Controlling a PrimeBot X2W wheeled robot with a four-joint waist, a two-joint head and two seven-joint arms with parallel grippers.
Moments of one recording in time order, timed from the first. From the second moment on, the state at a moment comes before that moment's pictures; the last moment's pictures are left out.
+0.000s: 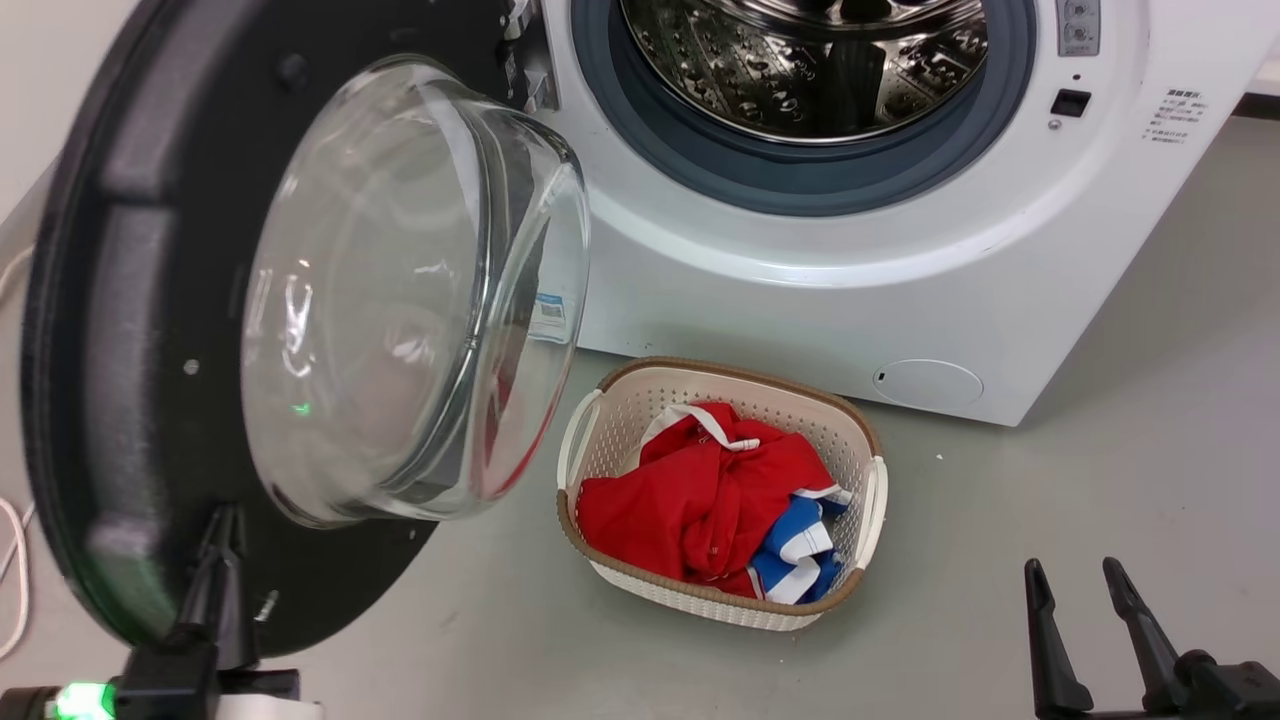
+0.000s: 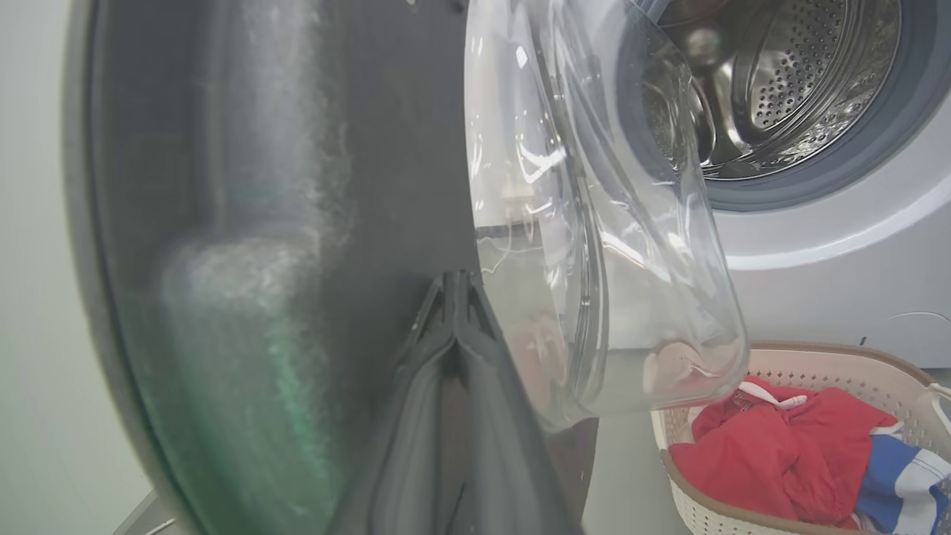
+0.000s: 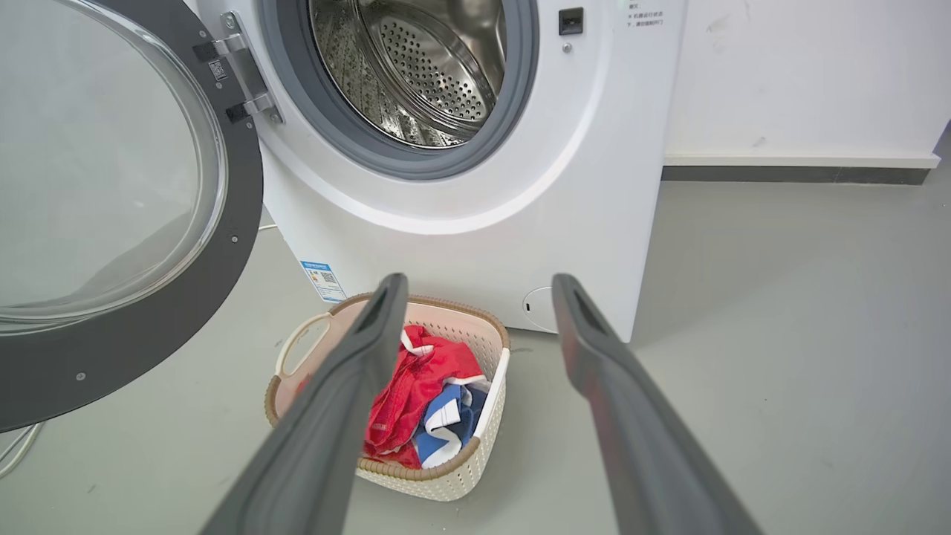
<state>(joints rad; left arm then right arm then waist) 0.14 0.34 -0.06 -0.08 -0.12 0.22 -0.27 0.18 -0.05 -0.06 0.06 0.15 0.13 -0.26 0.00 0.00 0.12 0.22</state>
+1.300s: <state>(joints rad) -0.22 0.45 0.33 0.31 -0.18 0.06 -0.27 0.08 -0.07 -0.08 0.02 0.08 0.13 -0.26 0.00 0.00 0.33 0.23</state>
